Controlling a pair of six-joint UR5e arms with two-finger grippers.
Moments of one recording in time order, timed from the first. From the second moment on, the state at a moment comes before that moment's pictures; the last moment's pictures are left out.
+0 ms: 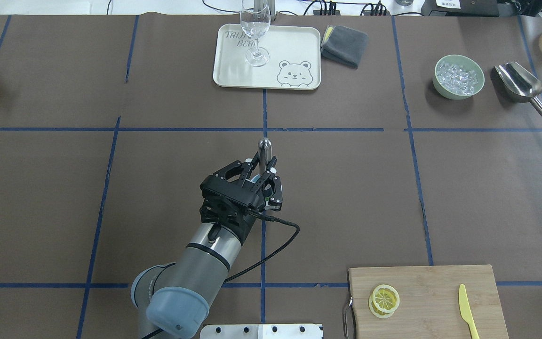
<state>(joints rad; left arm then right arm) -0.13 -2.17 -1.62 -2.63 -0.64 -0.63 1.62 -1.55 1.65 -1.74 2.35 -0.13</state>
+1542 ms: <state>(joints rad) -0.11 -2.16 -1.67 -2.64 -0.65 -0.57 1.62 -1.55 1.65 -1.74 2.35 -0.13</state>
